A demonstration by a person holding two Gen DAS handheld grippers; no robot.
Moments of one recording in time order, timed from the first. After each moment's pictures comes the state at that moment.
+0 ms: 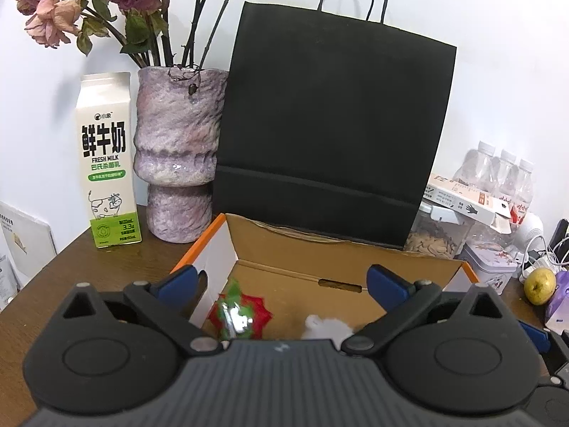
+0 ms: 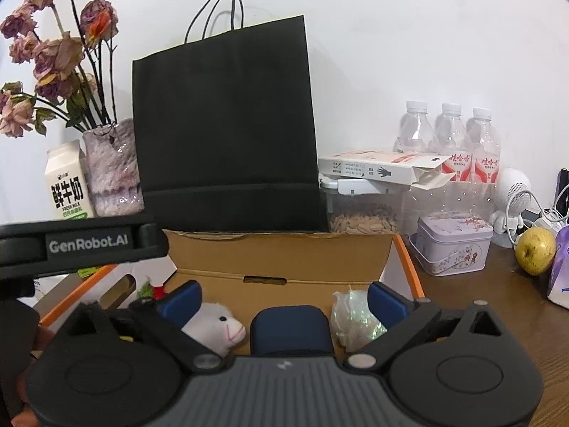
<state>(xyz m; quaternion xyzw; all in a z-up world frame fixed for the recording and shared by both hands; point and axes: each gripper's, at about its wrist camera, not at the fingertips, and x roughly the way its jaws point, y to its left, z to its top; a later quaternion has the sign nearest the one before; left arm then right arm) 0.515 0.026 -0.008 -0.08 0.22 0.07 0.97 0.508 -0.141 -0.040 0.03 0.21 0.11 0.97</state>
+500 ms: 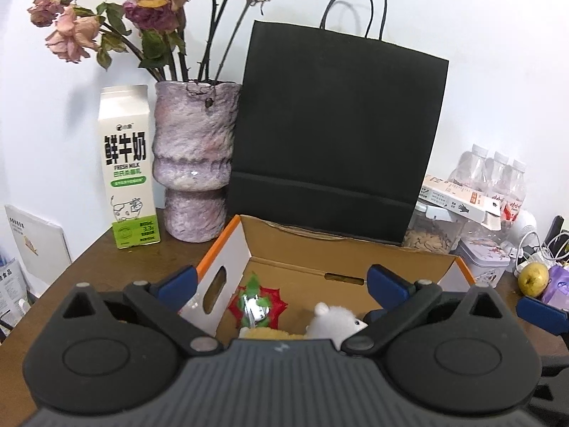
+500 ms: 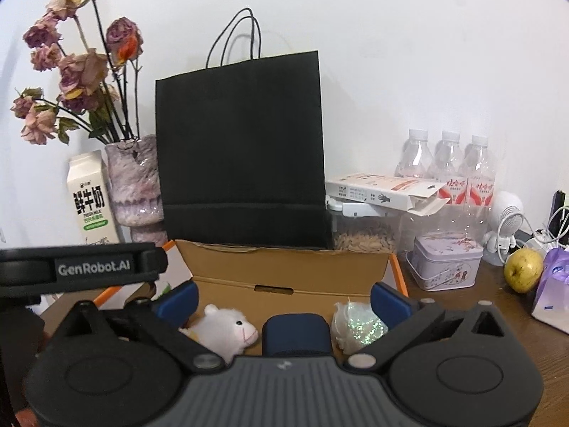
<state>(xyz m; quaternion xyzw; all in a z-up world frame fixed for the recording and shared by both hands) 0.481 0.031 0.011 -0.08 0.22 0.07 0.97 0.472 -0.143 -0.011 0.01 0.20 0.12 0.97</state>
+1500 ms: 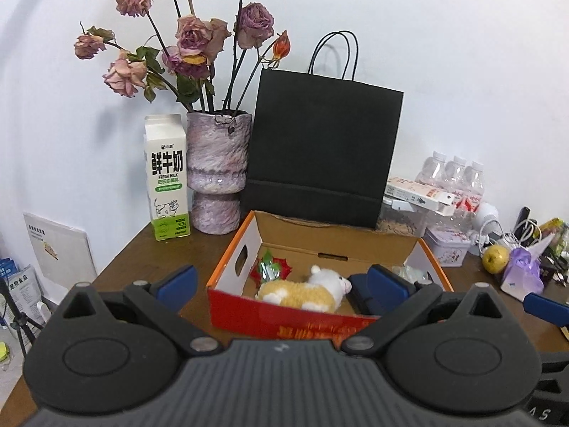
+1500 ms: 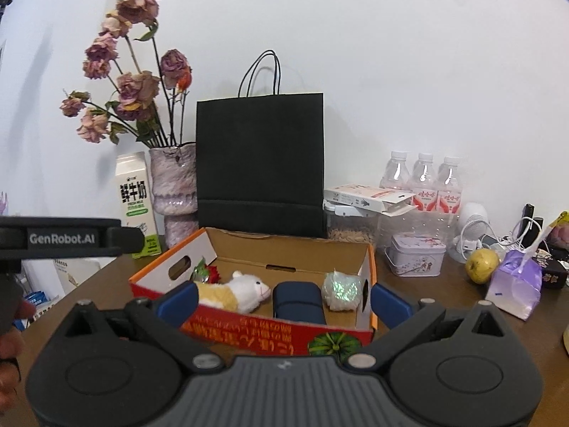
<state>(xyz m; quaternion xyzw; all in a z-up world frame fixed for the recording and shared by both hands) 0.346 0.027 0.049 -0.06 0.20 0.06 0.98 0.333 -0.165 0.021 -0.01 0.18 0.13 0.98</state>
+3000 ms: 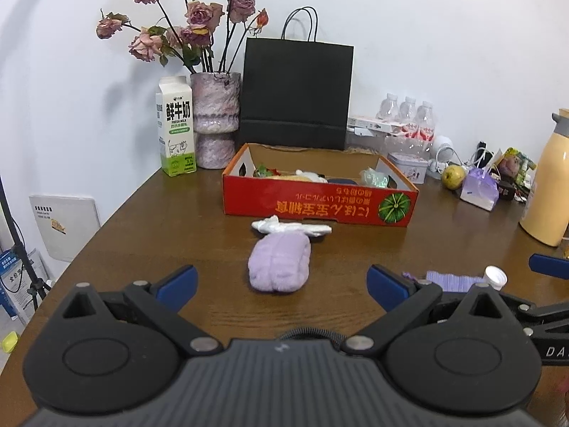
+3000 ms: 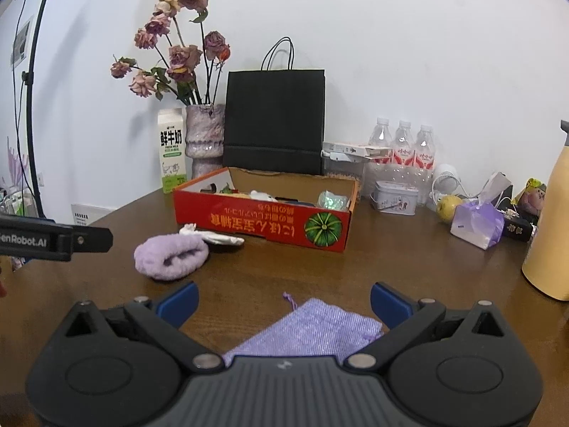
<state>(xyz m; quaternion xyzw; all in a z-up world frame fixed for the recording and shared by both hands) 0.174 0.018 -0.010 -0.02 0.24 0.01 0.97 0.163 -0.203 -0.035 -0.04 0.20 0.14 0.97</state>
